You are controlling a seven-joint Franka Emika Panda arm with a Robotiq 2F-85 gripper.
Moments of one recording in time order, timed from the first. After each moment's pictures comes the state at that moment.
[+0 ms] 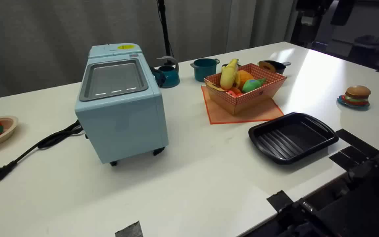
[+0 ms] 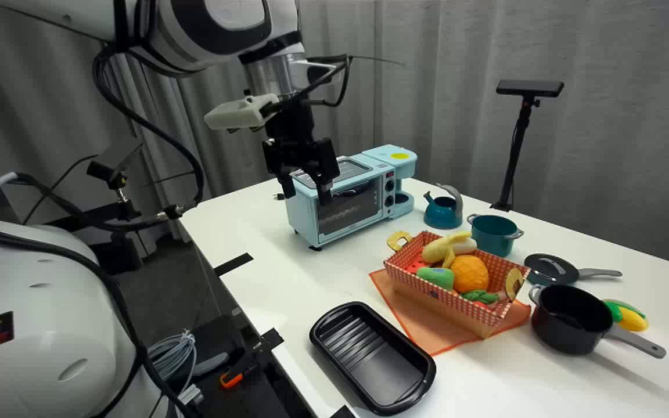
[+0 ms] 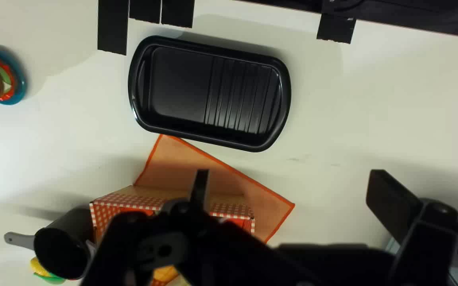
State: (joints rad) arm 0.09 -0.70 0.17 -2.62 -0.03 1.97 0.05
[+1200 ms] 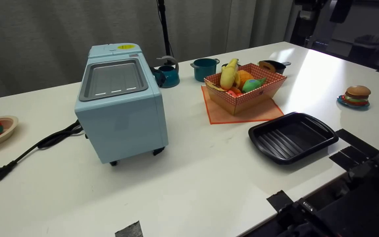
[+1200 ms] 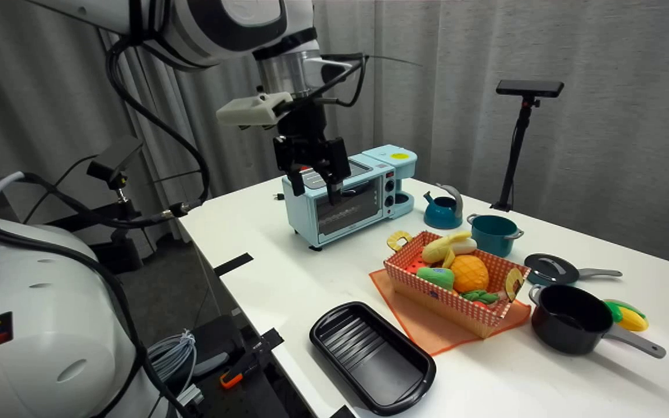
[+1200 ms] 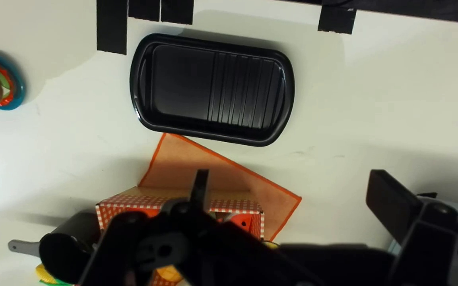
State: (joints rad) arm 0.08 -0.65 0.12 -2.58 -0.04 1.97 0.05
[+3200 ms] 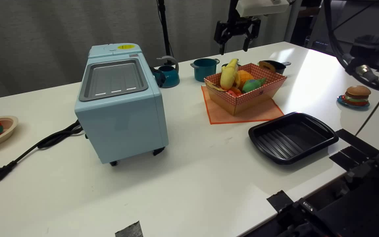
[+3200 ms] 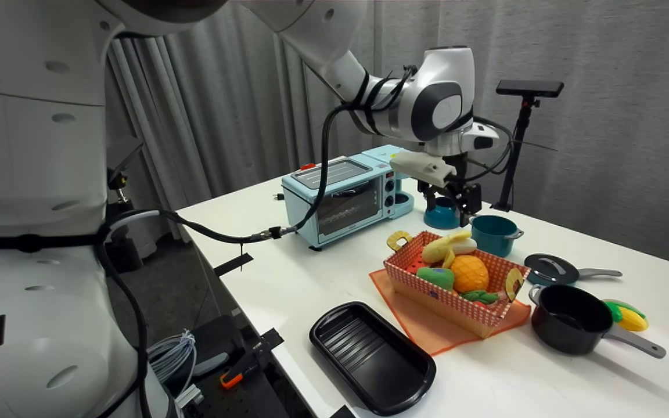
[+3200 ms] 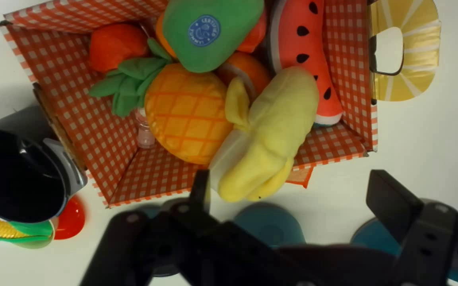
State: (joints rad) arm 0.03 0.33 -0.01 -1.91 -0.03 2.41 0.13
